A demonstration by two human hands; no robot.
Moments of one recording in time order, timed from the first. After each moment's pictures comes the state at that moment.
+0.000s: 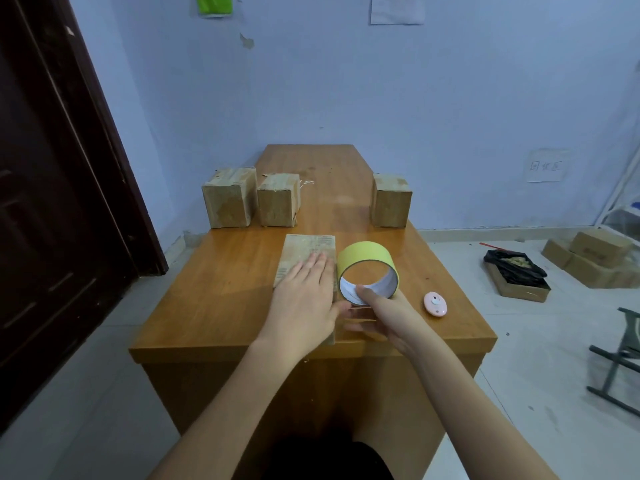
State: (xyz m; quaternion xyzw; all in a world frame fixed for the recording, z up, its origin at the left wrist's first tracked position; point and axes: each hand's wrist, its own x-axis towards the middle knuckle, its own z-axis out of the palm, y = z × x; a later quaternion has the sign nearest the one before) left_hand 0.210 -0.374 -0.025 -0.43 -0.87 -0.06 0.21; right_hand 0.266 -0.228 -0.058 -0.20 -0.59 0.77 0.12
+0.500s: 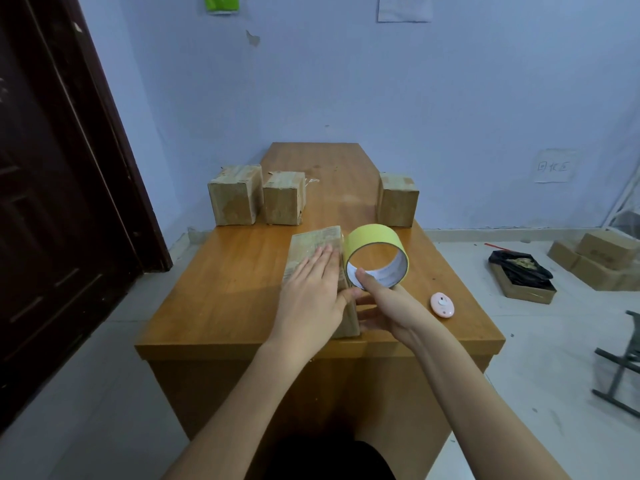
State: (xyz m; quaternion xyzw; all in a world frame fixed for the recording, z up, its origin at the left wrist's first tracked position) left_hand 0.211 -0.372 -0.024 -0.40 -0.88 -0.21 0.18; right_hand 0.260 -0.231 -0.044 -0.19 -0.68 0.70 0.07
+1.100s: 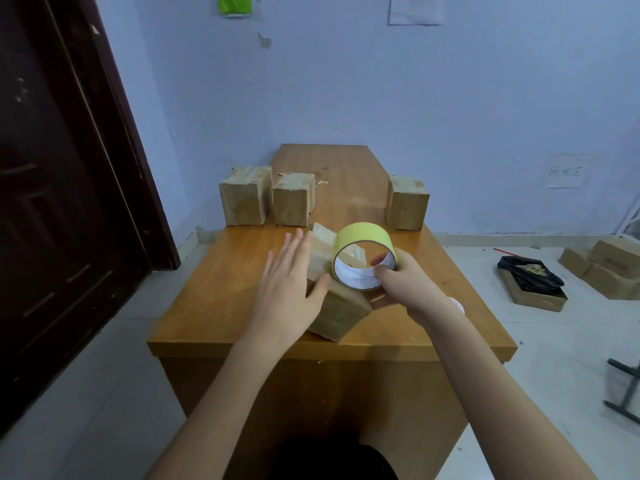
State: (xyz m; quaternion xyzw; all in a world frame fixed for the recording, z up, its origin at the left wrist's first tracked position) left_hand 0.194 -0.406 -0.015 -0.35 -0.88 -0.30 0.15; right_hand 0.250 -0.230 -0.008 -0.21 -0.78 0.57 0.14
